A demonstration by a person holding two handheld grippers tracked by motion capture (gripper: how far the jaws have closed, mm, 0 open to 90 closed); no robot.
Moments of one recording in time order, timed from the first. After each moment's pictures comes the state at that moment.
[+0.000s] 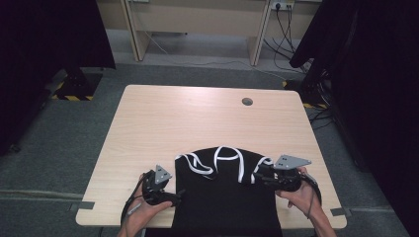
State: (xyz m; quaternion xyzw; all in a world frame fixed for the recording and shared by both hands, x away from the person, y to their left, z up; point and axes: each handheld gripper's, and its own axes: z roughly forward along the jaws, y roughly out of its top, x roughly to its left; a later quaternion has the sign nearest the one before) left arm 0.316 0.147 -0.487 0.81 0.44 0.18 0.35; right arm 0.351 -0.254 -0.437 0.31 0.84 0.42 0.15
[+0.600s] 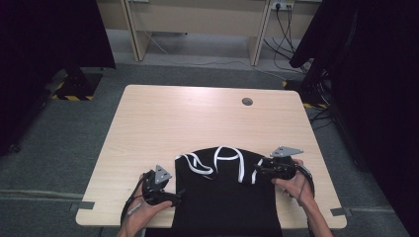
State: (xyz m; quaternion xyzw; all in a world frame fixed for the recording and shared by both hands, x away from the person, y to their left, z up) left arm 0.316 0.147 -0.487 0.81 0.44 0.18 0.35; right arm 0.396 -0.259 -0.468 0.39 0.84 0.36 0.15
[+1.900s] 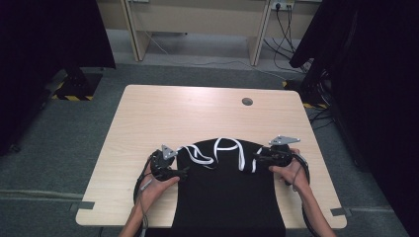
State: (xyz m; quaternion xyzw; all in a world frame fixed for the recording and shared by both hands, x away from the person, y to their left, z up) left arm 0.383 0.136 -0.486 0.79 0.47 0.20 0.35; right arm 0.440 -0.261 -0.476 0.41 0.82 0.37 0.16
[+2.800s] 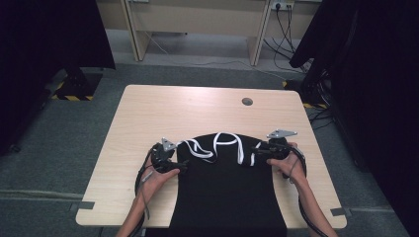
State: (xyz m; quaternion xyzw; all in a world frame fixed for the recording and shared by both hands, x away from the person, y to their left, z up) left arm 0.406 0.138 -0.486 0.78 0.48 0.20 0.34; right arm 0.463 -0.258 -0.476 0.42 0.82 0.37 0.16
